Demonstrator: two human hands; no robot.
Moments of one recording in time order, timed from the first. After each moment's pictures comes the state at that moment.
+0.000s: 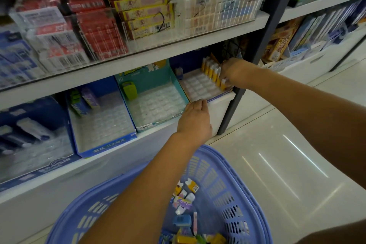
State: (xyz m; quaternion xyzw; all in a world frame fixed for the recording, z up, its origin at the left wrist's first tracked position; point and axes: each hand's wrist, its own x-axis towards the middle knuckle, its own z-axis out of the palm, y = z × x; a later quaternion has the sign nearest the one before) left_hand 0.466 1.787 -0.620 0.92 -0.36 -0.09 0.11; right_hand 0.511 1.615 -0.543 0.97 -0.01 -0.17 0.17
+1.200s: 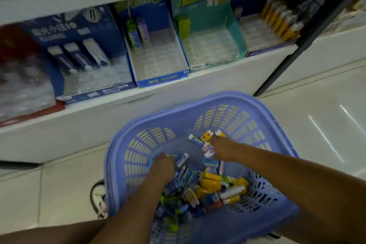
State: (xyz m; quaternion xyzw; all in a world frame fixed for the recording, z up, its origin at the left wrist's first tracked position) left_hand 0.342 2.024 -0.839 0.91 -0.12 -0.40 0.04; right_hand 0.354 1.799 -0.790 0.89 0.05 -0.45 -0.07
